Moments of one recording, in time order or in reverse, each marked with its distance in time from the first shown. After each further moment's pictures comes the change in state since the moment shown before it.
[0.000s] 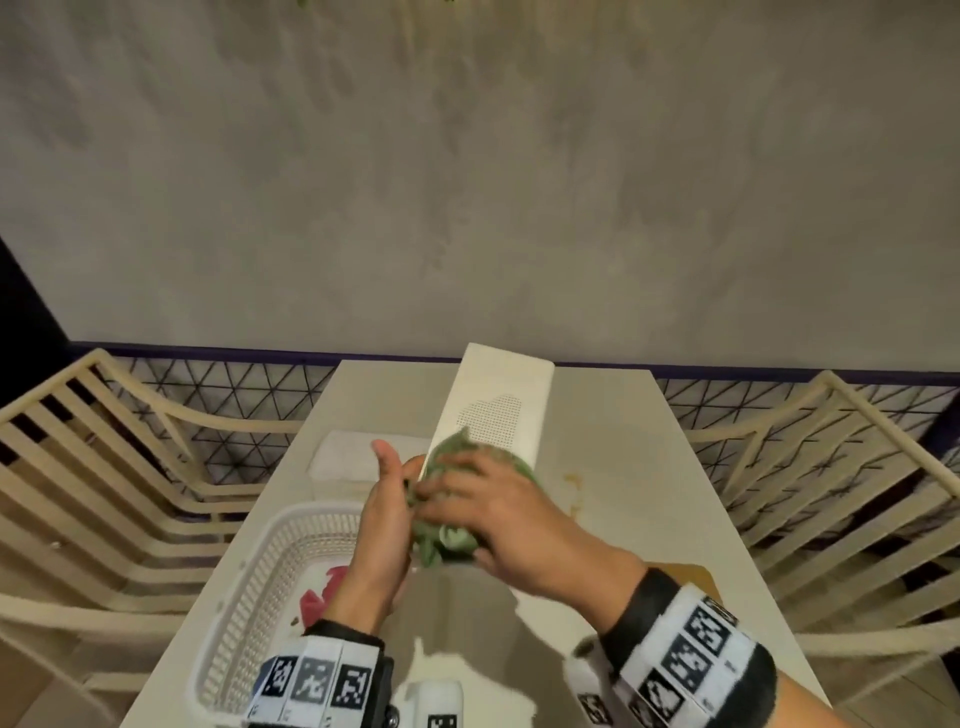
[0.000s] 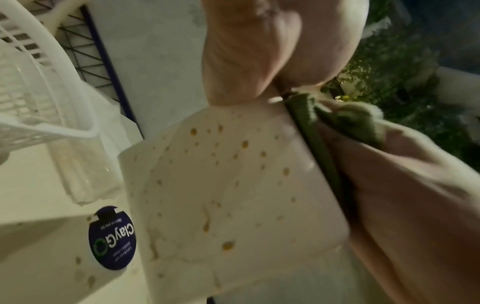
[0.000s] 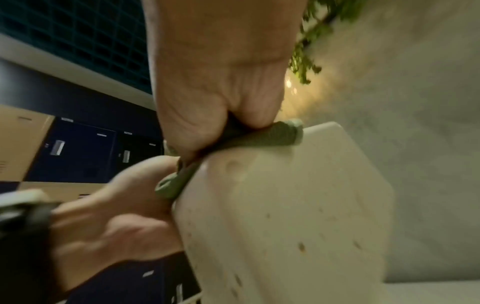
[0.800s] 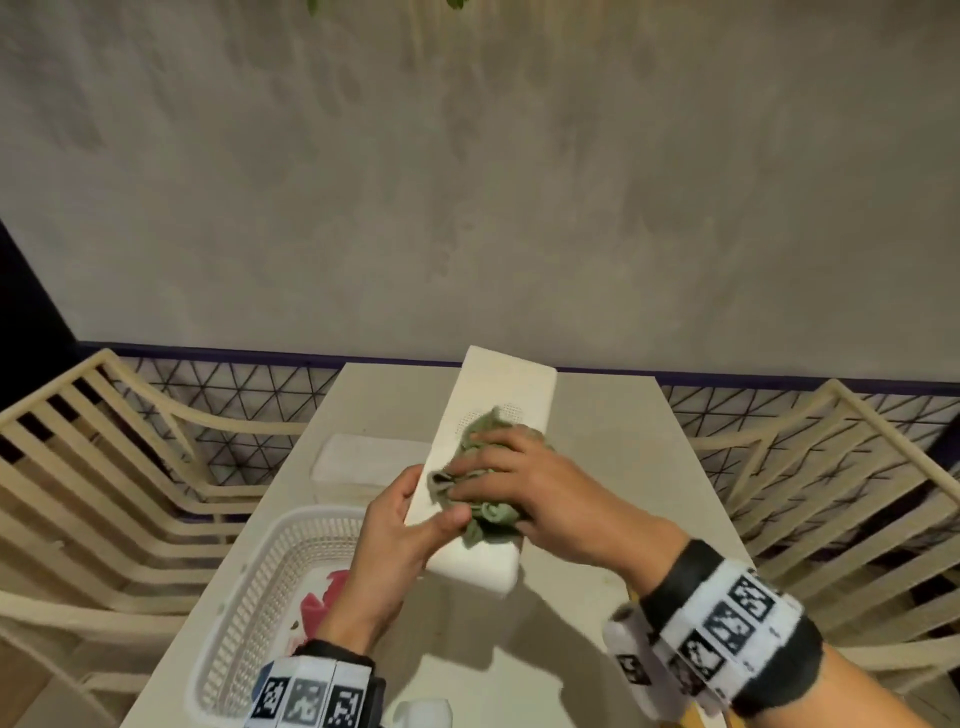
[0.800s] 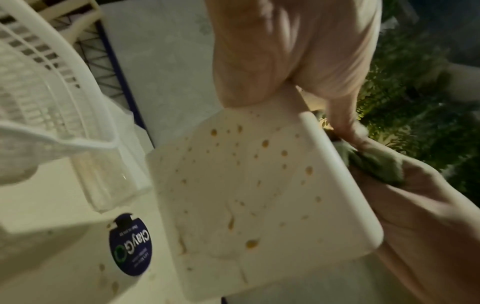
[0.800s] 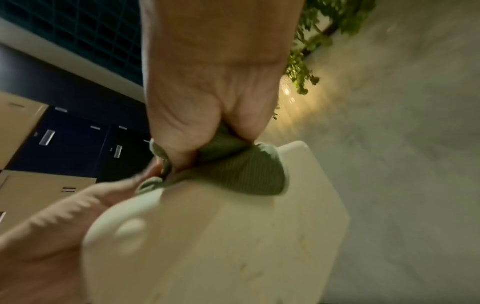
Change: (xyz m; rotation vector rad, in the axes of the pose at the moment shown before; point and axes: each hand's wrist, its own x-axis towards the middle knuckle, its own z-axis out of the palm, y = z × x) left_hand -0.003 -0.013 -0.011 0.013 -0.133 0.157; right_hand -0.004 0.027 -0.027 0.001 -0.021 -0.021
